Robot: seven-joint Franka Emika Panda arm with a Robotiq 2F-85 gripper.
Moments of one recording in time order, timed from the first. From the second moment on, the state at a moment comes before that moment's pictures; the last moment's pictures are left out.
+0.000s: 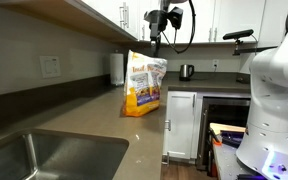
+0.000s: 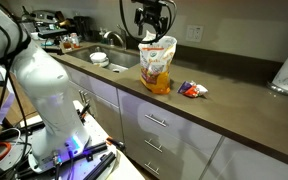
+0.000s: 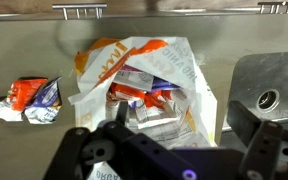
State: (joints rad) arm 0.03 -0.46 -0.23 -2.27 0.10 1.82 -0.35
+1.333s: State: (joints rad) arm -0.04 -0.10 -0.20 -2.09 0.27 1.93 -0.01
